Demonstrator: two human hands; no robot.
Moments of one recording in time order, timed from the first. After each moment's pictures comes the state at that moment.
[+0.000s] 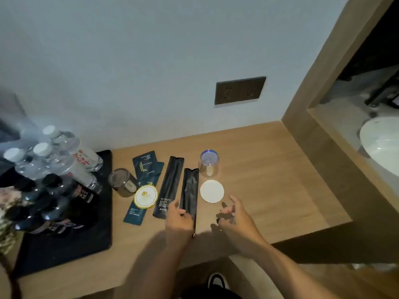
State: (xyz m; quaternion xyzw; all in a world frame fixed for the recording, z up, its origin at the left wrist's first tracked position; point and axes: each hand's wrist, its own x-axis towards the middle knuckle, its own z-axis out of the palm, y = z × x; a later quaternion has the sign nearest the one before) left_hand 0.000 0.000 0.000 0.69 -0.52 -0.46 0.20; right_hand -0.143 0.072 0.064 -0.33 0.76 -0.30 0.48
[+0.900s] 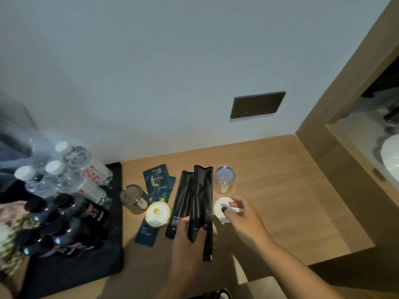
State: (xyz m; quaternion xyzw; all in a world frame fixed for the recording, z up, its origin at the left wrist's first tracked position) left_hand 0.025 -0.009 0.036 0.59 -0.50 -0.57 0.28; right_hand -0.131 0.004 0.086 -0.29 0.77 -0.37 0.43
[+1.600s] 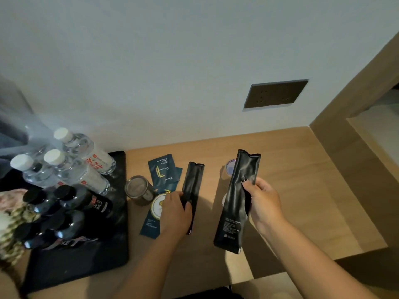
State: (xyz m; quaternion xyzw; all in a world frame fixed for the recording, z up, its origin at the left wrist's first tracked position) left_hand 0.047 -0.098 -0.014 0.65 -0.65 -0.37 0.14; right_hand -0.140 -0.037 0.086 -0.07 0.68 -0.55 0.48
